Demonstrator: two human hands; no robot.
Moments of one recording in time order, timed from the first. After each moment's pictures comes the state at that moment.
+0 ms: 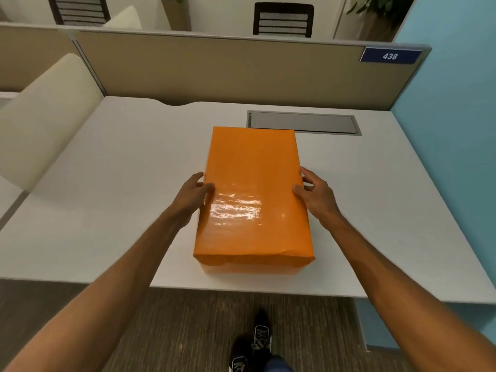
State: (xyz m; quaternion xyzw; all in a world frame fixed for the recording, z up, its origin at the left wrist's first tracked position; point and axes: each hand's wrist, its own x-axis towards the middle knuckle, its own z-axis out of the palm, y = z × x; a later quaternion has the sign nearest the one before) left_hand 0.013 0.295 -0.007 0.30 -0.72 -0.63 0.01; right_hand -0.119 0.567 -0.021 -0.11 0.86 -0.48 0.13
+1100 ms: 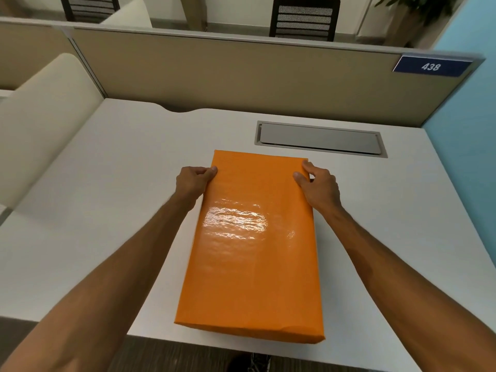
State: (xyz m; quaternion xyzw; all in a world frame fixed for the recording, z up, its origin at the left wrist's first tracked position) left_hand -0.124 0.234 -0.020 0.39 -0.72 -0.56 0.08; right_hand -0.264 0.498 -0.038 -0.14 0.91 -0.38 0.07
